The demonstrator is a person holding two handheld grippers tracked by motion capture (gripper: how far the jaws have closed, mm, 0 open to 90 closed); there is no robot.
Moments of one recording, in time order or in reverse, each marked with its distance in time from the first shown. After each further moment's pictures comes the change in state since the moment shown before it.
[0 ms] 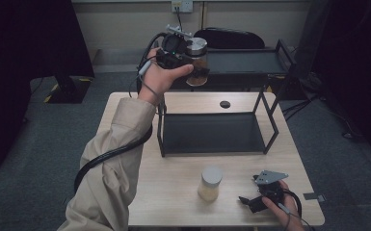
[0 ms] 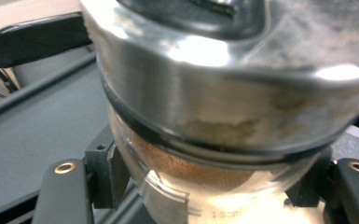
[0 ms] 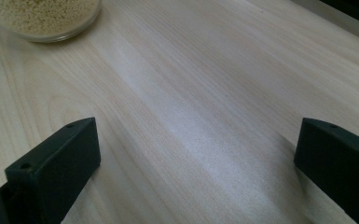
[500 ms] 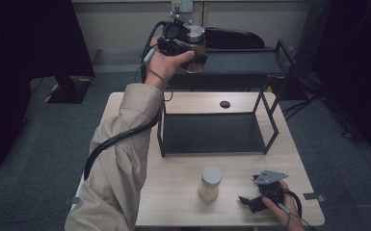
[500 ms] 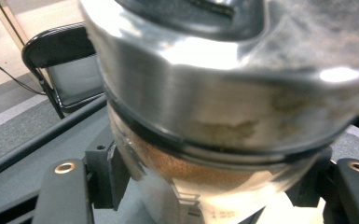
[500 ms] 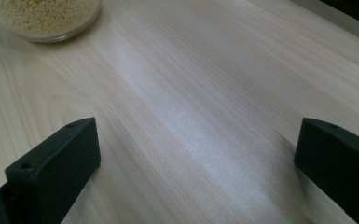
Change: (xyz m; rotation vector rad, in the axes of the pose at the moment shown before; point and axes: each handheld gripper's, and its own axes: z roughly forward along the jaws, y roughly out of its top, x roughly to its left) left arm 0.009 0.018 0.017 0.004 0.102 -0.023; right arm 0.000 0.000 0.000 0.001 0.000 0.001
